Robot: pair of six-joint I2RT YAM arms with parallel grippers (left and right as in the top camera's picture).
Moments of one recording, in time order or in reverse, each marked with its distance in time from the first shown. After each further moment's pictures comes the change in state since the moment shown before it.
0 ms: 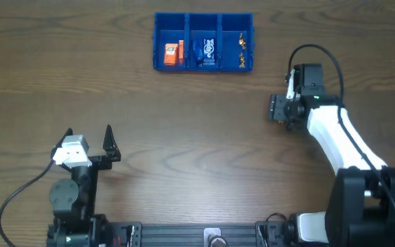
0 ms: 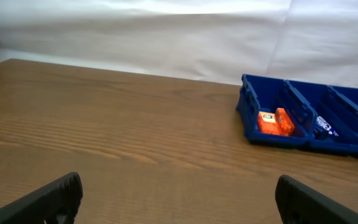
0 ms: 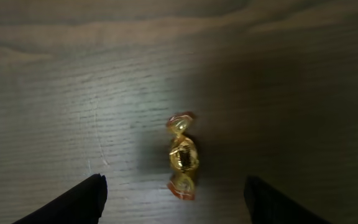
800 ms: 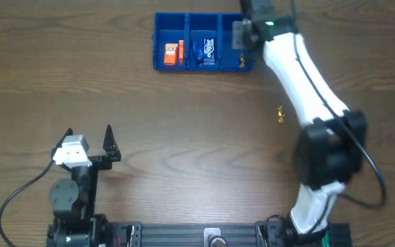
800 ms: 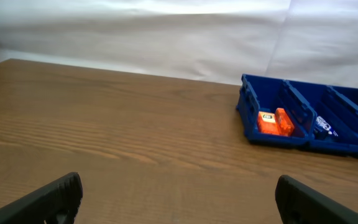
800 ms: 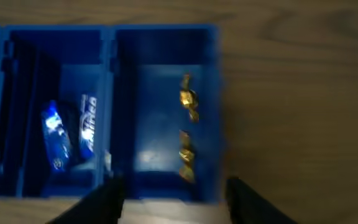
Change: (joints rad) left arm -0.001 0.000 0.000 0.000 0.000 0.000; right arm 0.237 0.385 0.844 -0.228 0.145 0.111
